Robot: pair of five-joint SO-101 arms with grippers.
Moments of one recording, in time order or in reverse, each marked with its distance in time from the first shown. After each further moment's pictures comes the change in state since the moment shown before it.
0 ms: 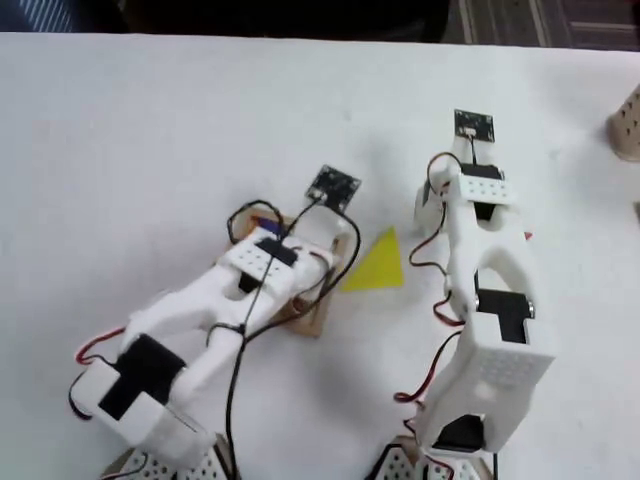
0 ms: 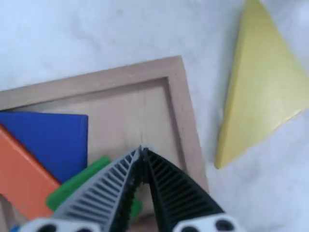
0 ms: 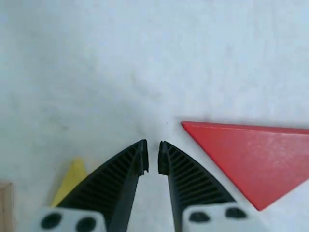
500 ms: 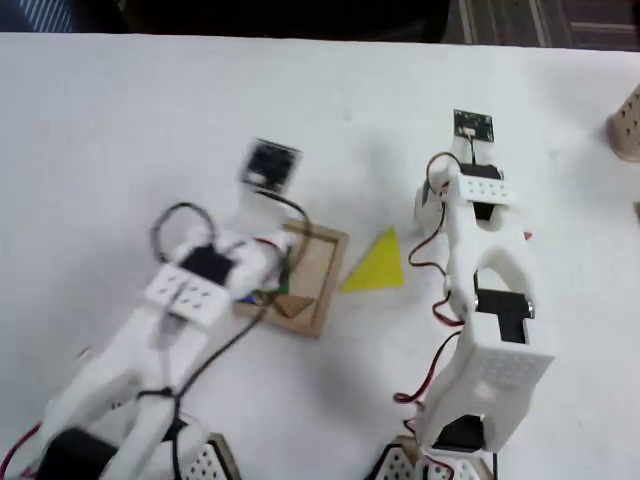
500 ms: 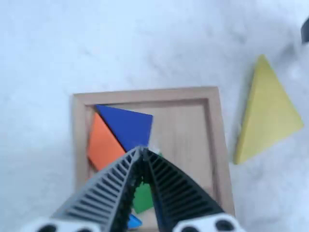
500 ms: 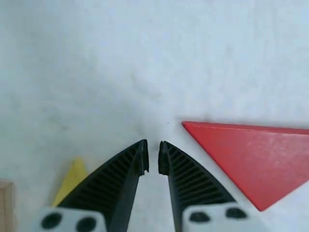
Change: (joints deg) left arm -10.5 -31.5 11.0 4.4 0.0; right arm -0.5 0.0 0.0 0.0 0.0
